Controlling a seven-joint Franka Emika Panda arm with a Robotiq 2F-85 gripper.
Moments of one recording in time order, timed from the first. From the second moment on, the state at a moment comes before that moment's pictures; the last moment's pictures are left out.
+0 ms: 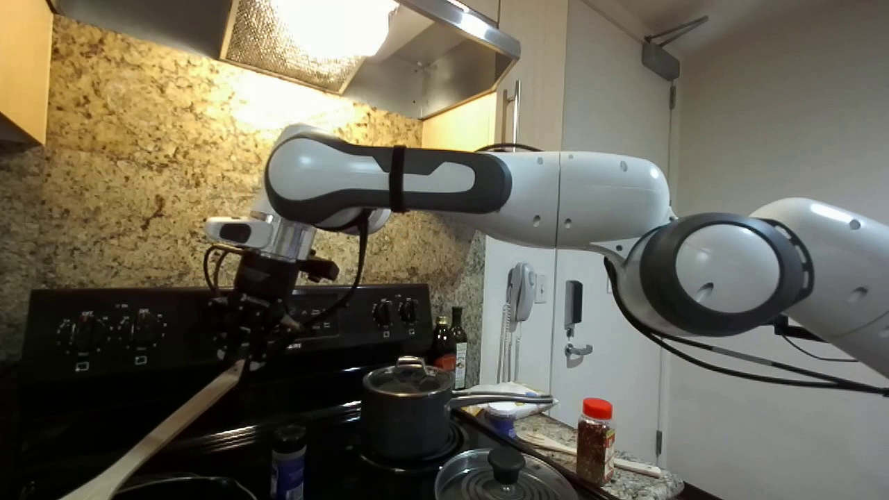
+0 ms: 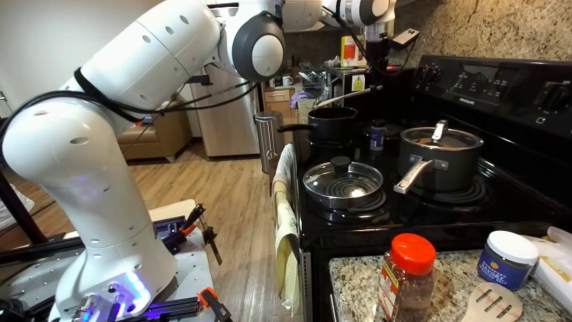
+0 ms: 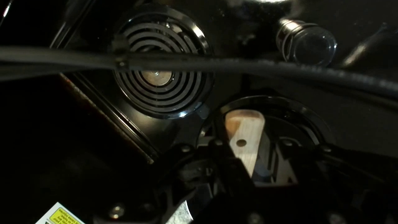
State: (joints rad) arm 0.11 0.98 0.20 -0.58 -0.08 1.79 -1.70
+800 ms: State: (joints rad) arm 0.08 1.04 0.27 -0.58 -0.02 1.67 -1.77
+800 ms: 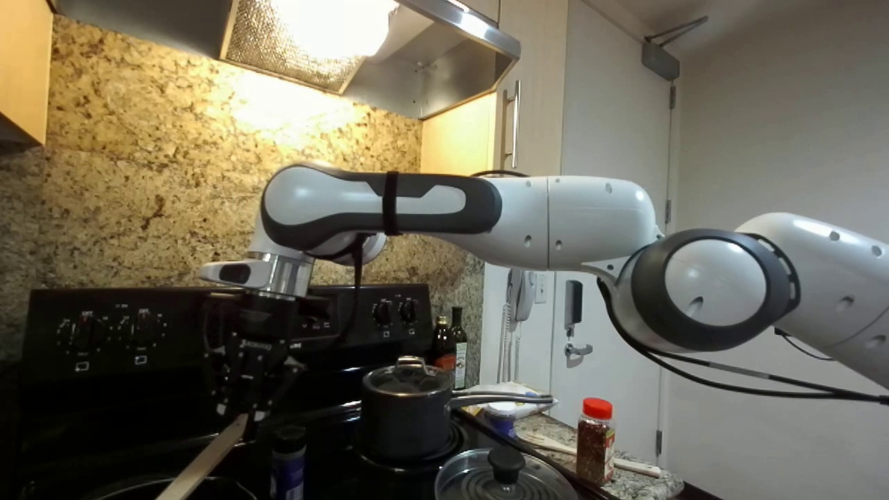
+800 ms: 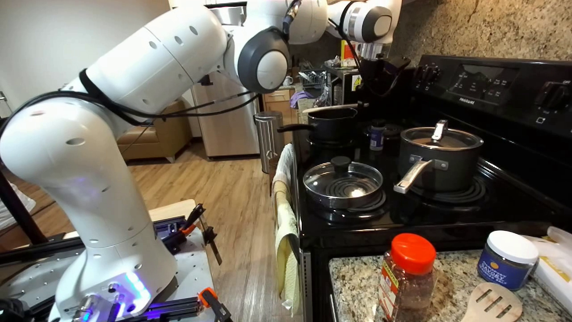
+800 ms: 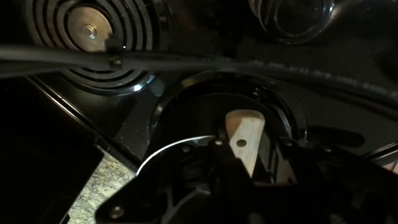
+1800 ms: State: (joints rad) arm 0.09 1.07 0.28 -0.58 -0.03 1.56 -1.88
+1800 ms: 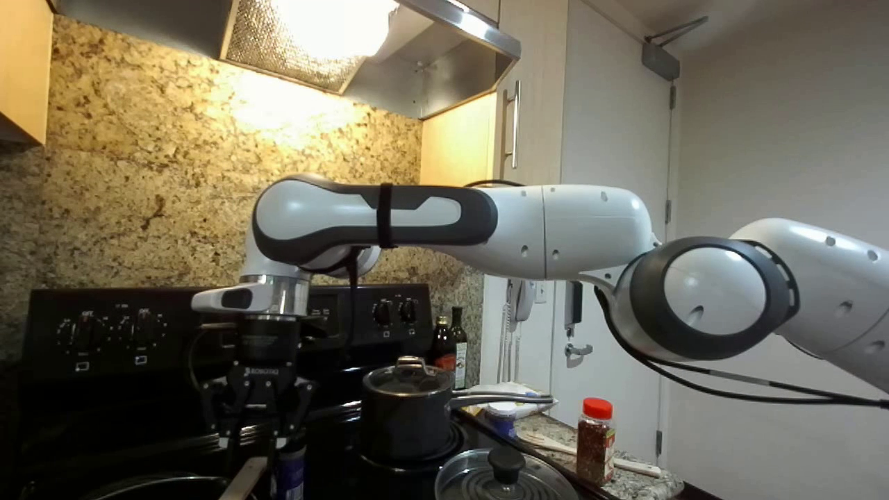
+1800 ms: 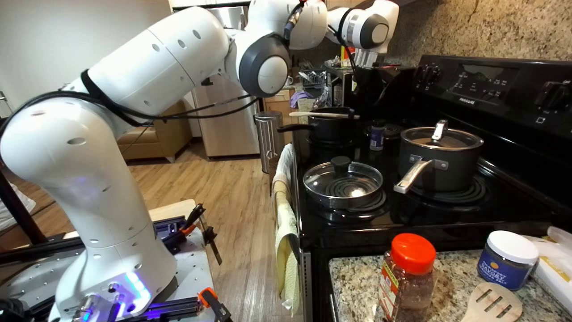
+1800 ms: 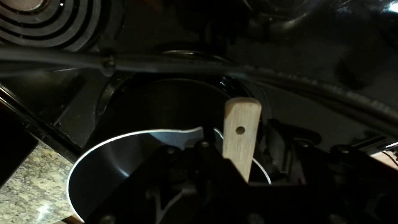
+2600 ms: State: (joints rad) arm 0.09 1.02 0.19 -0.51 -0.09 1.57 -1.88
